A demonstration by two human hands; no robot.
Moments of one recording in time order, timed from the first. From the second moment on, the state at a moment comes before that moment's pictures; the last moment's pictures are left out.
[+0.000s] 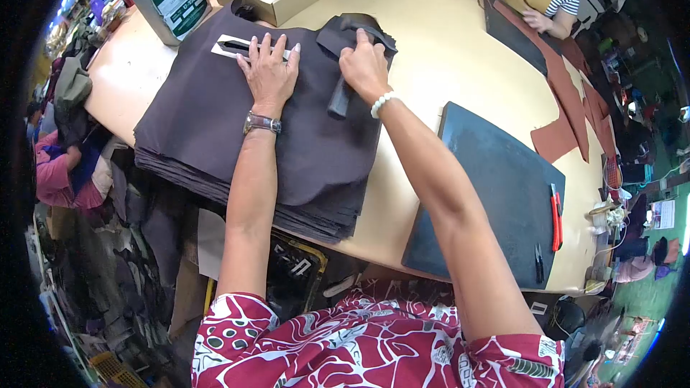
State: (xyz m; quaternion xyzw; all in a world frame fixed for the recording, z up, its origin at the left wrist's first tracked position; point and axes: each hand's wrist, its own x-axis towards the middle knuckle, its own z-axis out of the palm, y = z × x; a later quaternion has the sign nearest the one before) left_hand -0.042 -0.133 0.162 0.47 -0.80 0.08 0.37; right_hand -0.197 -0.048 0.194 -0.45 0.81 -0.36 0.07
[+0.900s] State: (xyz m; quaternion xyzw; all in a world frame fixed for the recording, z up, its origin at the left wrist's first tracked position) left_hand -0.041 -0.136 0.165 0.47 -0.80 0.10 0.35; right_hand -0.190 -0.042 0.207 -0.42 0.80 -0.40 0.13
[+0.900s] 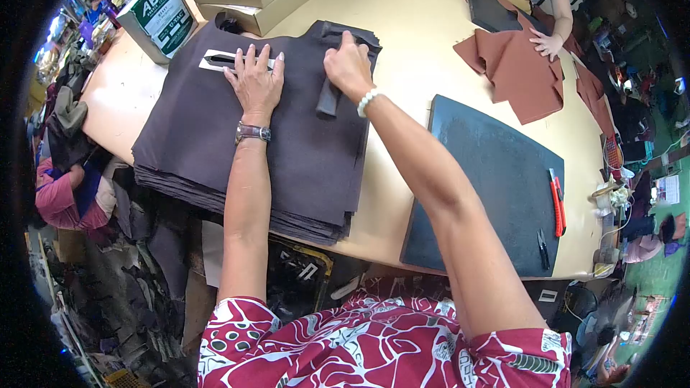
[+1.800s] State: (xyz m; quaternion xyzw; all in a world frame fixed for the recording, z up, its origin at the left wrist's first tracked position) left_hand -0.049 -0.168 0.181 0.43 -0.81 0.37 0.14; right_hand -0.139 0.490 0.192 -0.20 0.88 -0.36 -0.24
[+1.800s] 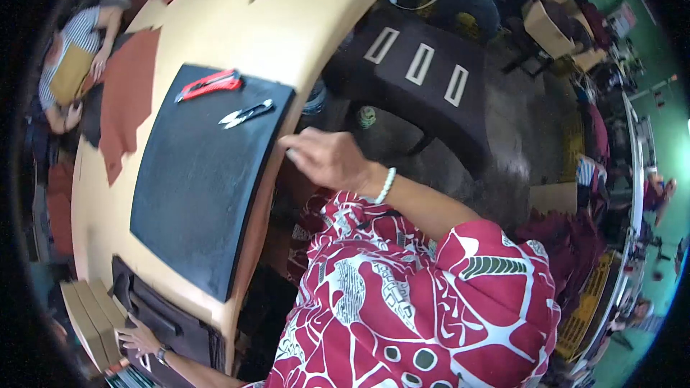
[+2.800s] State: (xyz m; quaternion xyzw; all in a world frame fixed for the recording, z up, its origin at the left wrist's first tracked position) left_hand -0.125 0.024 0.138 0.17 -0.98 -0.08 0.08; right_hand -0.160 0.730 0.116 -0.19 0.97 -0.07 0.14
